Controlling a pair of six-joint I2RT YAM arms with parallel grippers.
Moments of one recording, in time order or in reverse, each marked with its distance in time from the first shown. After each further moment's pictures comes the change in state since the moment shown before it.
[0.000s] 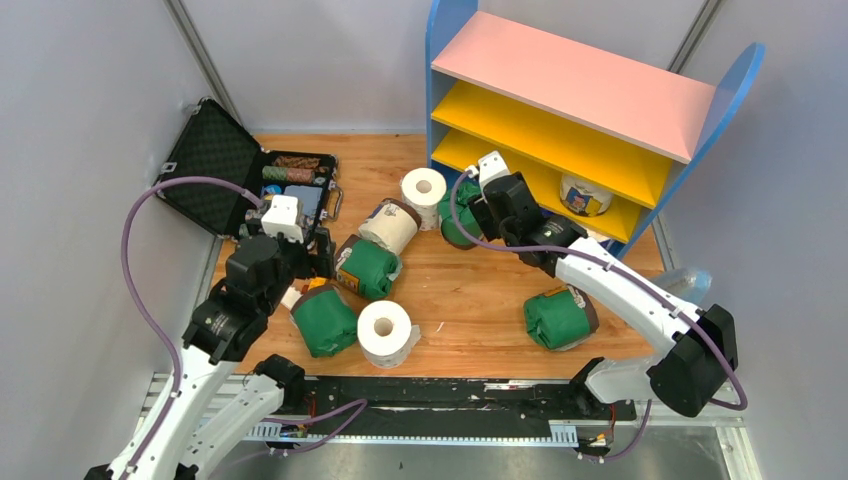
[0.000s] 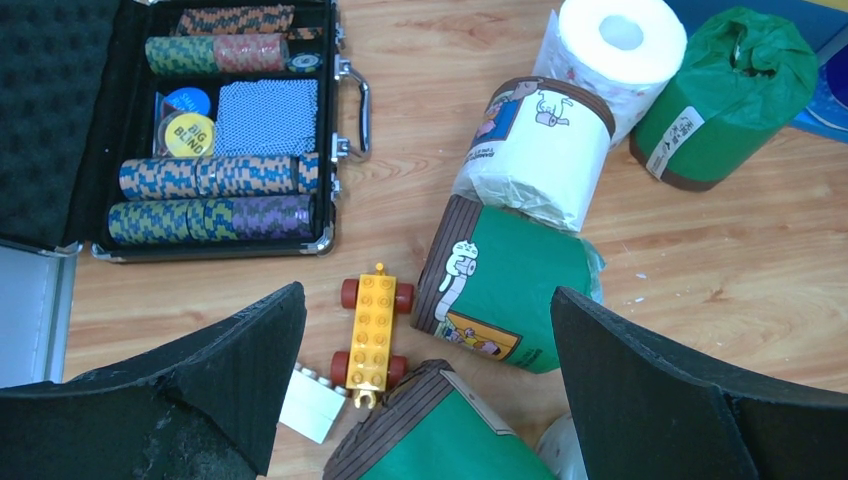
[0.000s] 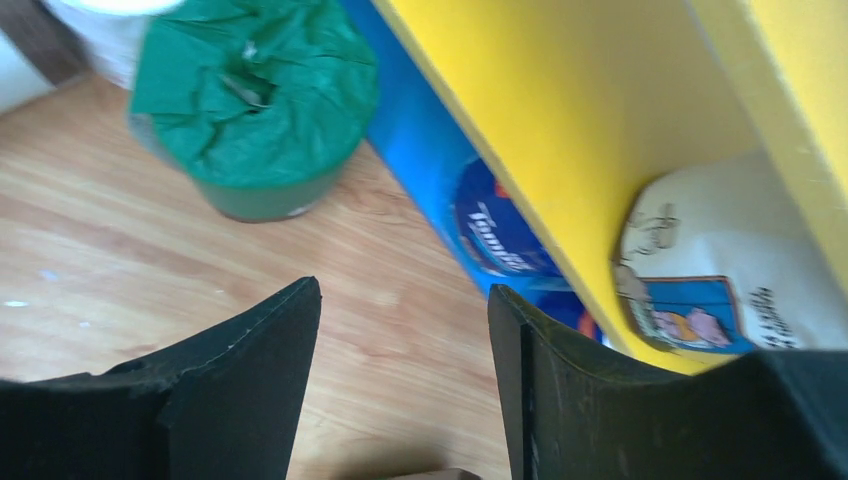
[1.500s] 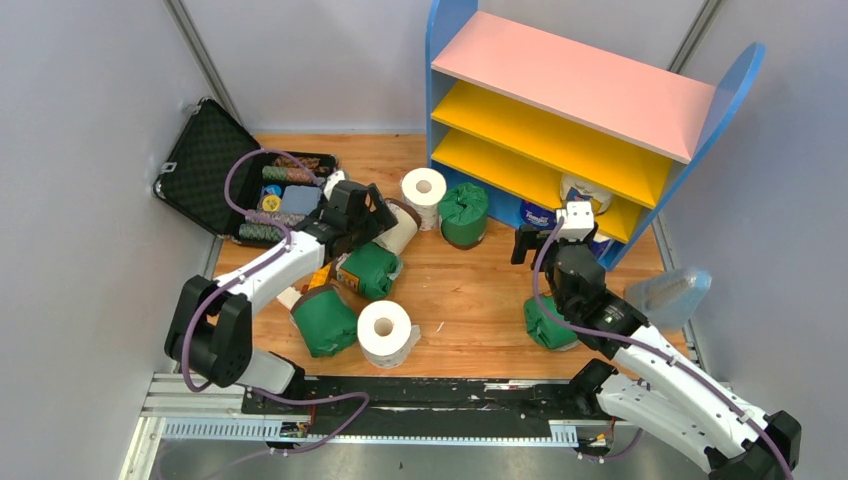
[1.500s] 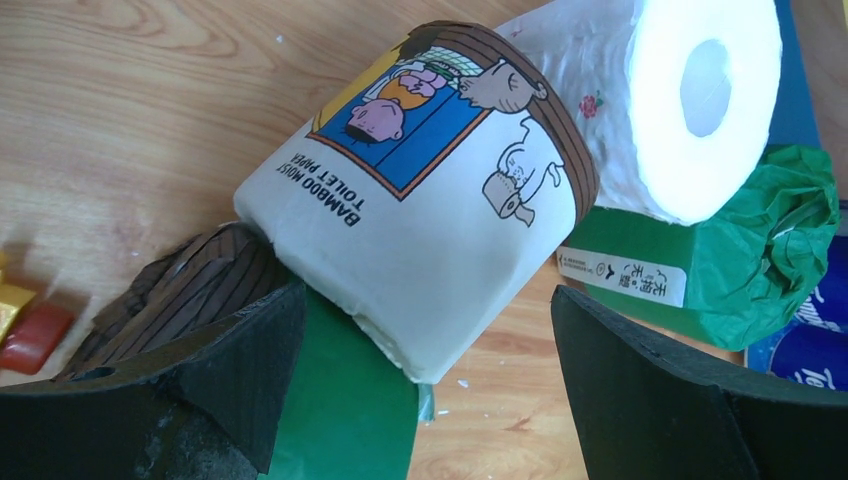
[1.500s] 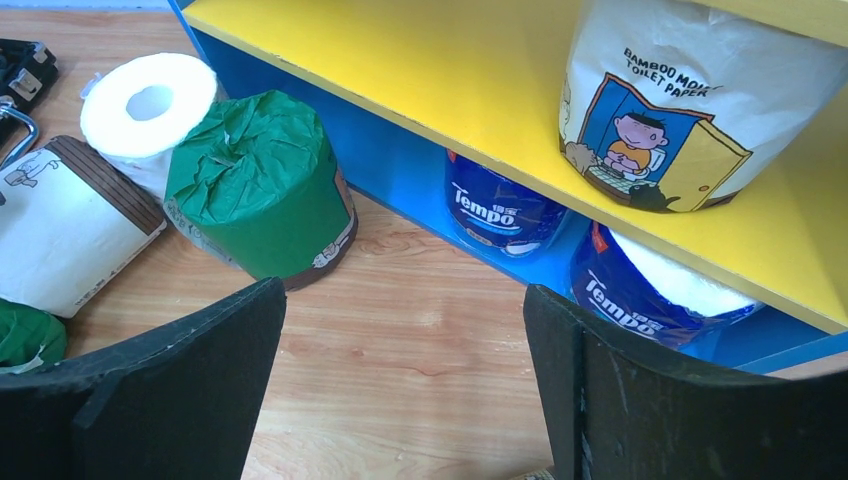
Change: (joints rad) left arm 0.001 0.834 0.085 0.354 0.085 -0.742; right arm 0.001 -0.611 -0.566 0.384 0.058 0.303
